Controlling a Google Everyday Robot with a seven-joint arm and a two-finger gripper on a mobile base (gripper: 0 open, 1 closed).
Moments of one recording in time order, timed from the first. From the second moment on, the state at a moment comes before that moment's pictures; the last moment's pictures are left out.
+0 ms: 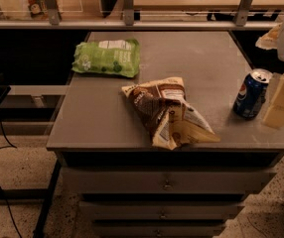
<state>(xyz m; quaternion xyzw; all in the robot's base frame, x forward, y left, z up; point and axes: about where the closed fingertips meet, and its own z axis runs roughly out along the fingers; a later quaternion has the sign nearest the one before) 0.438 -0.216 0.978 -0.60 0.78 -0.04 0.16</state>
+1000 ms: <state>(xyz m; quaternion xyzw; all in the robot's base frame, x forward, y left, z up) 0.456 -0.228 0.988 -0.60 0.78 -0.07 0.18</state>
